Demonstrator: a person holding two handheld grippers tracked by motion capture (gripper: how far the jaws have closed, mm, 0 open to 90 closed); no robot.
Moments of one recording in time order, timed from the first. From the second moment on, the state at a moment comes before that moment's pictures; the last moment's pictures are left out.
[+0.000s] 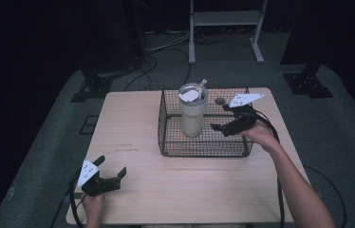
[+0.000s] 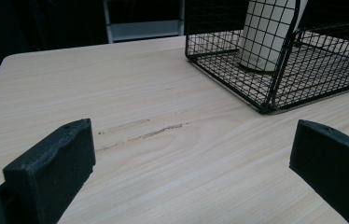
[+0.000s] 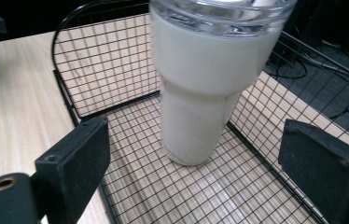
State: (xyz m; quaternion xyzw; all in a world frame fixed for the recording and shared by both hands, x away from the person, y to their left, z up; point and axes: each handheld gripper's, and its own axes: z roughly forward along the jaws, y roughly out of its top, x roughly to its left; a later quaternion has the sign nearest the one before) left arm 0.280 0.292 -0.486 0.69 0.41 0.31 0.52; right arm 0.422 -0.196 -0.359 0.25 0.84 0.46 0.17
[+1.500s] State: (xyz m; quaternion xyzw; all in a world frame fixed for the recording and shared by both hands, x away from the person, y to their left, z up) left arm 0.280 0.291 -0.486 0.69 0.41 0.31 0.52; right arm 0.322 -0.220 -0.384 0.19 0.83 0.50 0.15
